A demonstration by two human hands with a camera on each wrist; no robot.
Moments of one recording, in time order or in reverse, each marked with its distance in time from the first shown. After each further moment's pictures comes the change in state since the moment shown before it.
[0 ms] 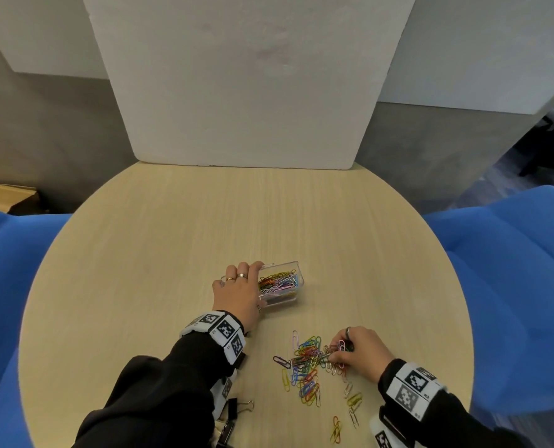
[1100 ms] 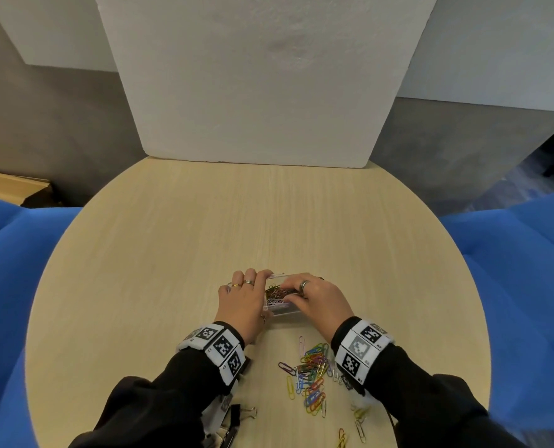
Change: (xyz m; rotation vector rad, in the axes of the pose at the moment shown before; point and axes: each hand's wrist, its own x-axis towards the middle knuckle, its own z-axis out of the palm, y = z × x) left_hand -0.006 -0.004 0.005 -0.016 0.025 0.039; right_hand 0.056 -0.084 -0.003 -0.097 0.326 -0.562
